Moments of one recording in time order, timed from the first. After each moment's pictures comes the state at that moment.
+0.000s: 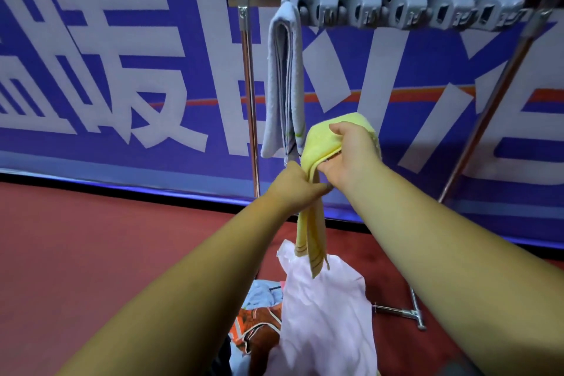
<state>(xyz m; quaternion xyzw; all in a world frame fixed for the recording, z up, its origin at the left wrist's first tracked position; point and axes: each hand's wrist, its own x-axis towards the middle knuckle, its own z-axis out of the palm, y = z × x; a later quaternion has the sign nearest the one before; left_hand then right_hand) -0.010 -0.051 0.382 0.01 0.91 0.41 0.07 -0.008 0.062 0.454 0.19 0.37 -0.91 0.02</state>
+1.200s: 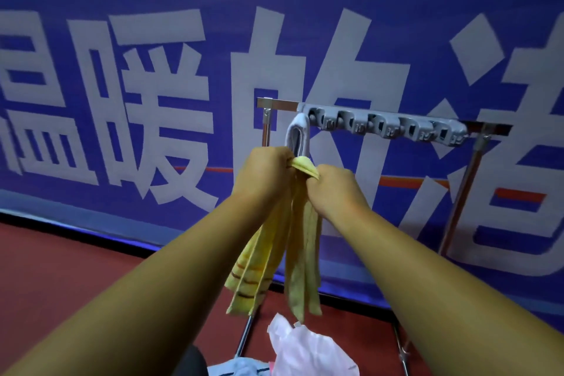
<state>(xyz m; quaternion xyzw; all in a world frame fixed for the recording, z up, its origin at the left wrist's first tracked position) 0.034 -0.104 0.559 0.08 0.92 0.27 -0.29 0.034 0.045 0.548 -0.04 0.95 -0.27 -0.17</state>
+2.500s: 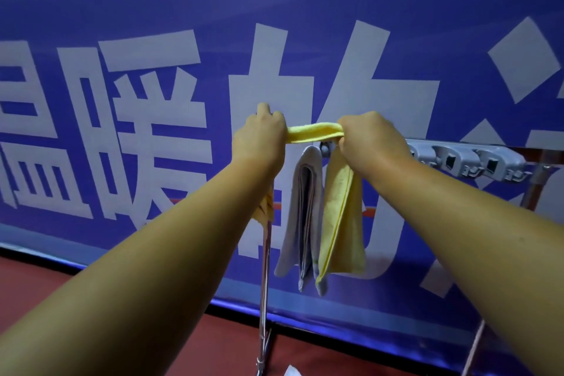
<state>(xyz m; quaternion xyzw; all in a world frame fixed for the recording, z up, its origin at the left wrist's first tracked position) -0.111 -0.131 0.648 0.01 0.91 0.04 -0.41 -0.101 0.060 0.667 -0.07 0.94 -0.01 -0.32</state>
